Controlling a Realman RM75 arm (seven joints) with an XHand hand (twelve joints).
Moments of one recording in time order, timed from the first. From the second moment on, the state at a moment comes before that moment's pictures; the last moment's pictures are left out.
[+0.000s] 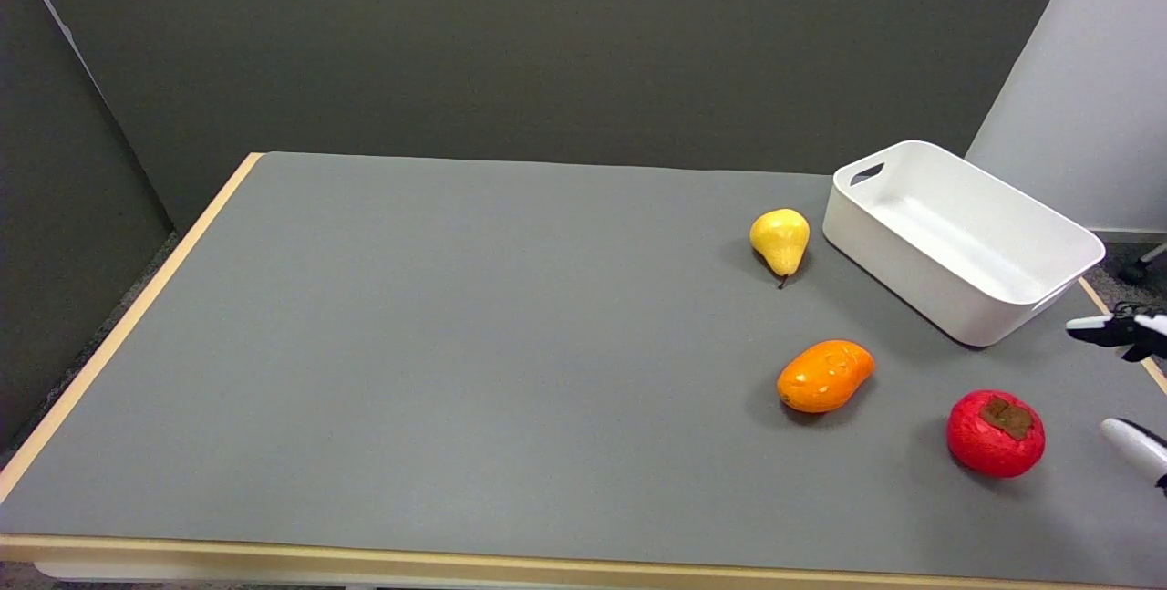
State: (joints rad) arm -0.56 -0.78 -0.83 0.28 -0.18 1.82 1.36
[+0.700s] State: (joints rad) arm -0.47 -0.81 -0.94 0.29 -0.24 1.82 1.25
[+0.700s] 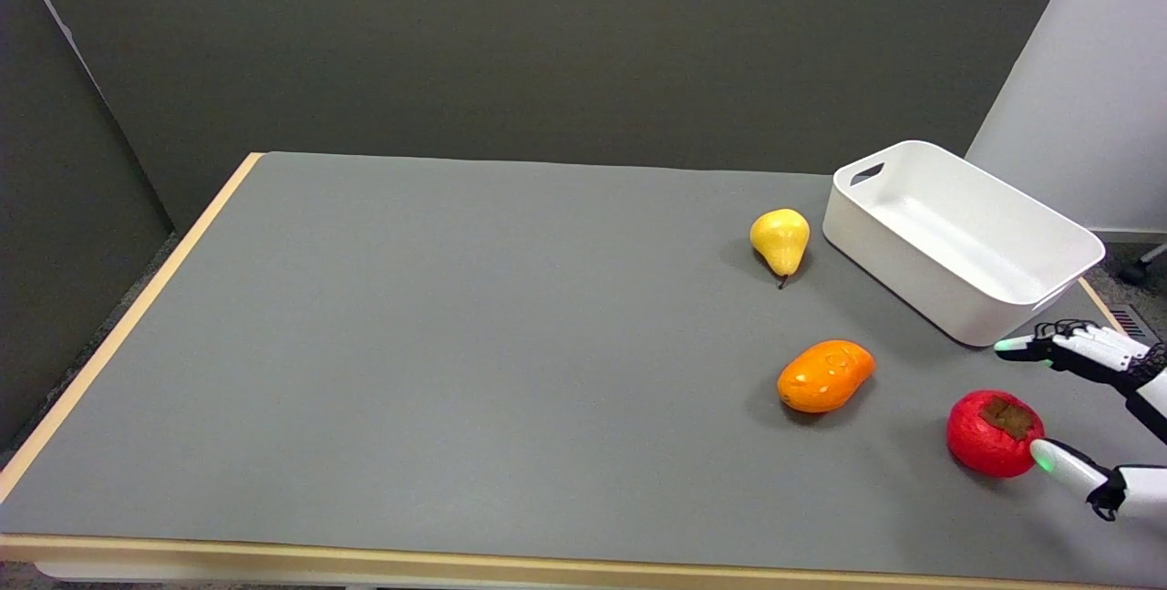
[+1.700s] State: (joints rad) arm -0.46 -0.85 -1.01 0.28 -0.27 1.81 1.25
